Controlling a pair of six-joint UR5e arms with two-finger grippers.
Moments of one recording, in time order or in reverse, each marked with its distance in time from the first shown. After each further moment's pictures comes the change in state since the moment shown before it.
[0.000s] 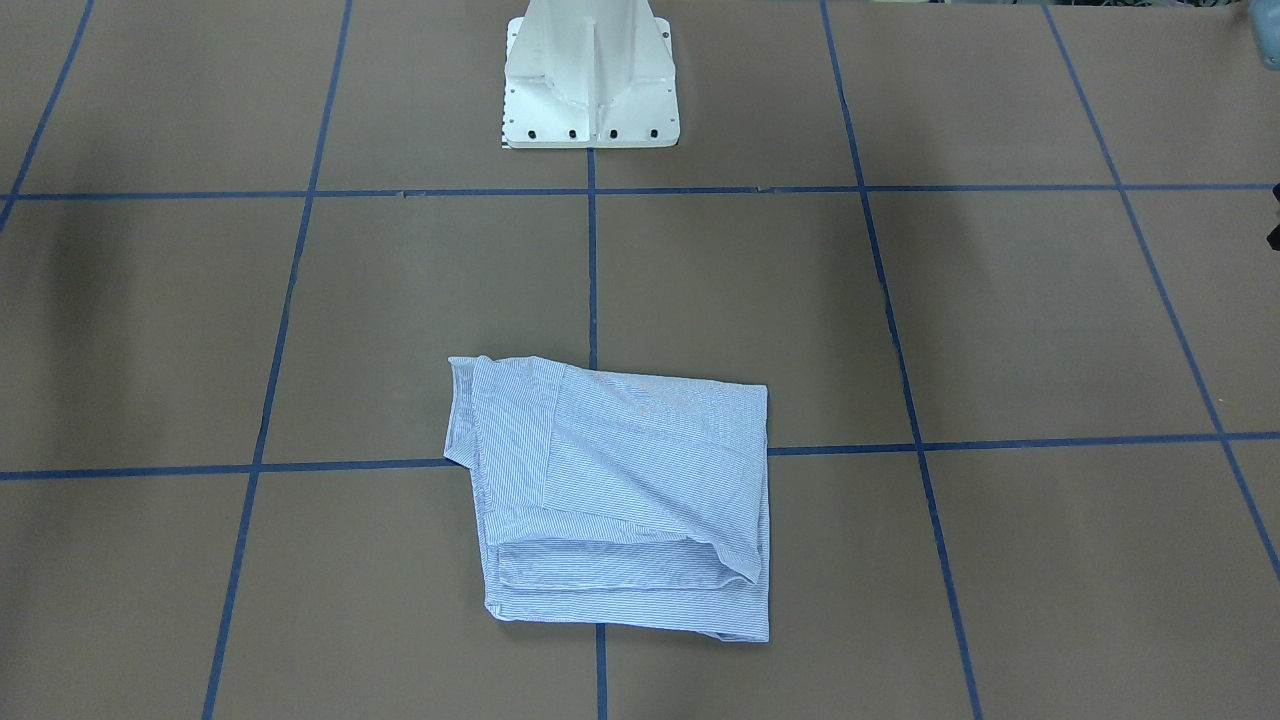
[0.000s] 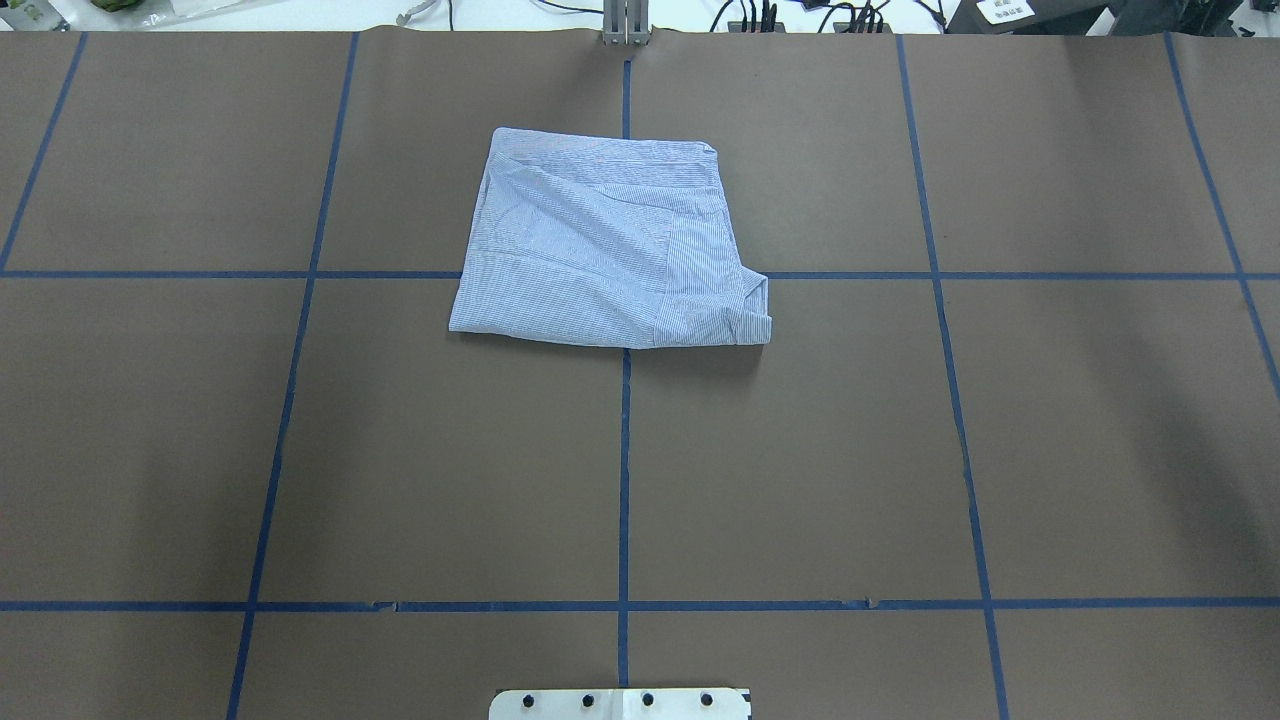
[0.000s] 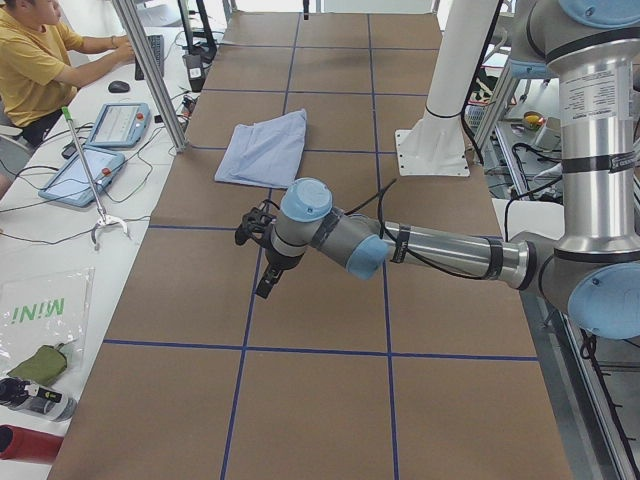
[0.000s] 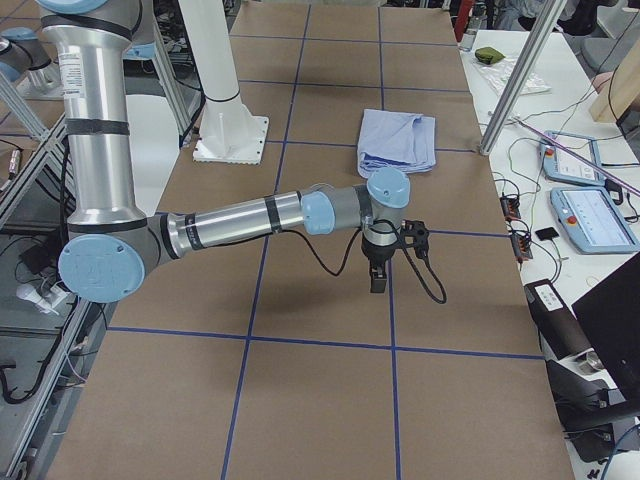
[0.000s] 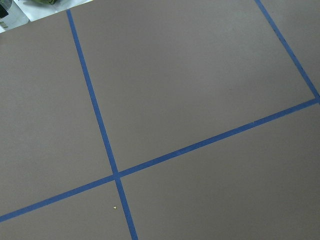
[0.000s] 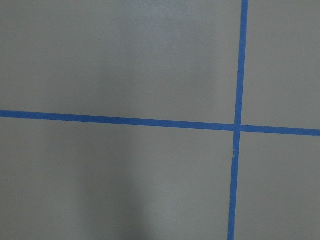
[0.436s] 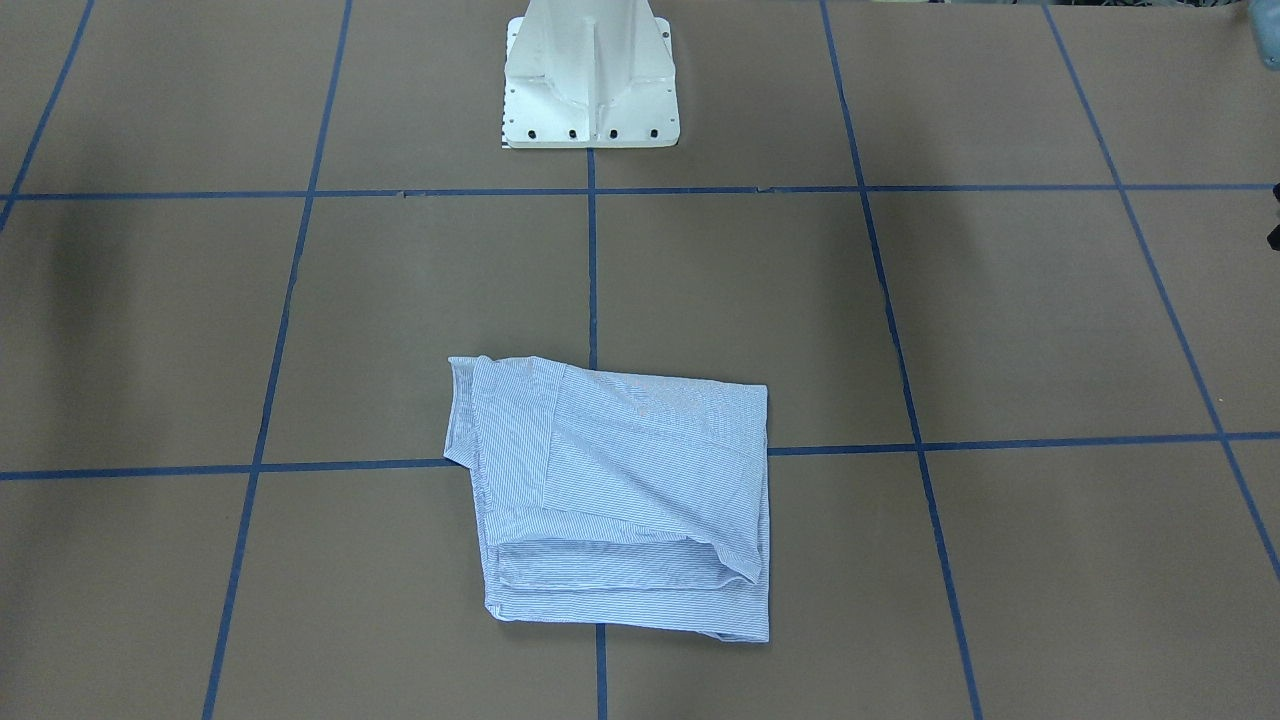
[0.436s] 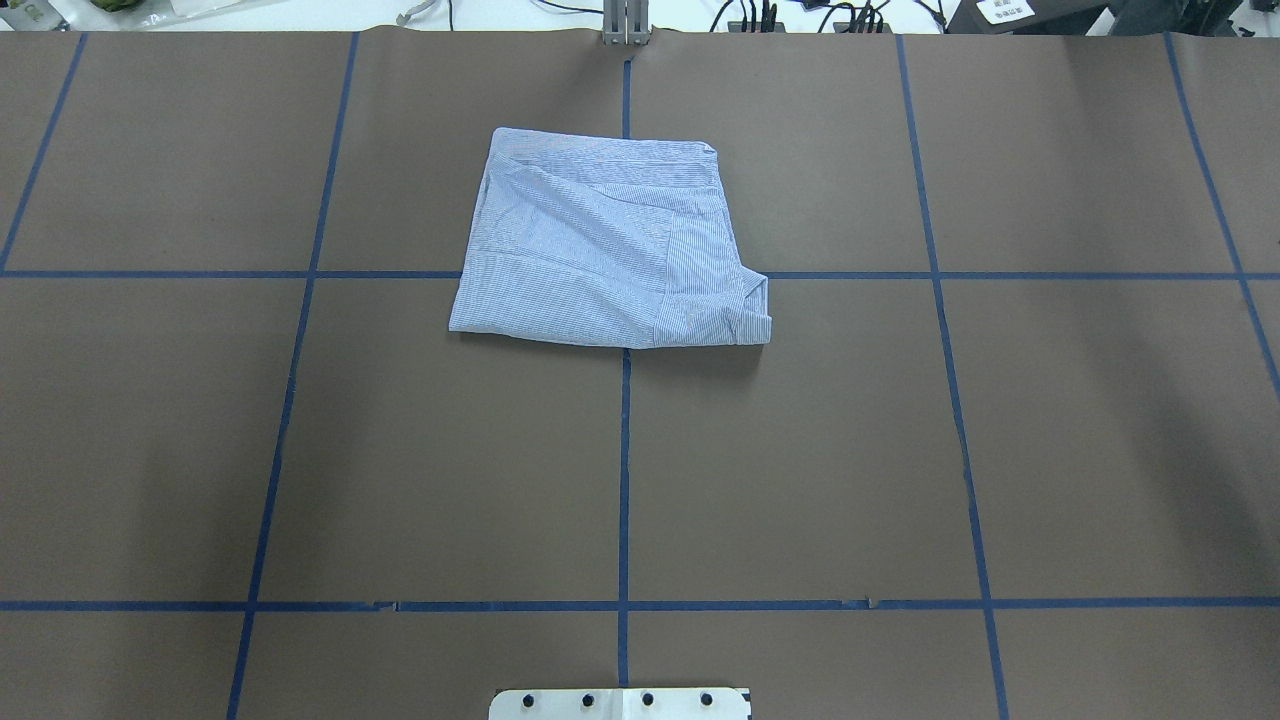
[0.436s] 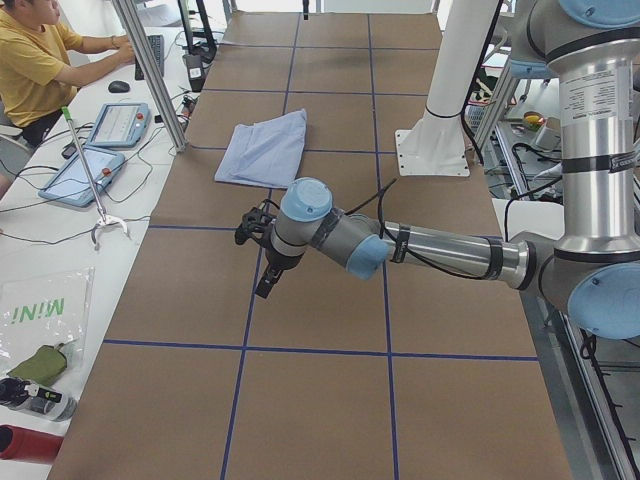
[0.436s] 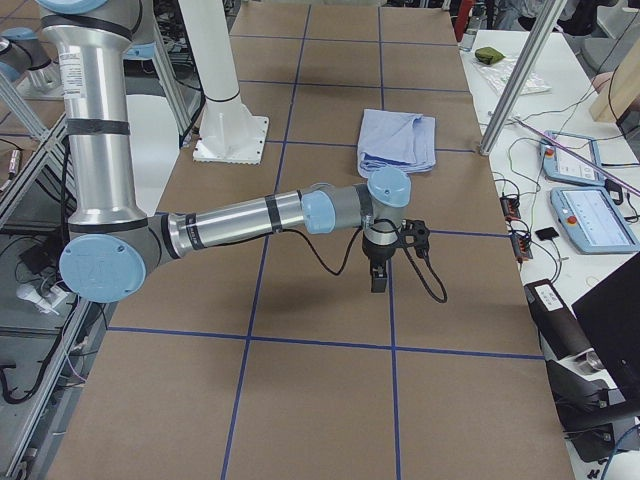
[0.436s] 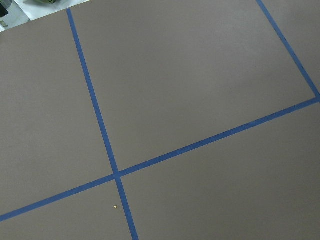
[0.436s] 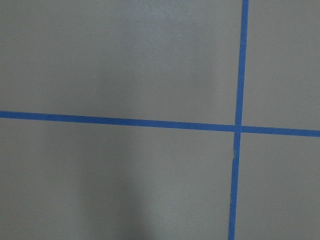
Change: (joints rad) left arm 0.000 -0.001 -0.001 -0.001 0.000 0.001; right arm 0.000 0.004 0.001 -0.005 -0.001 0.000
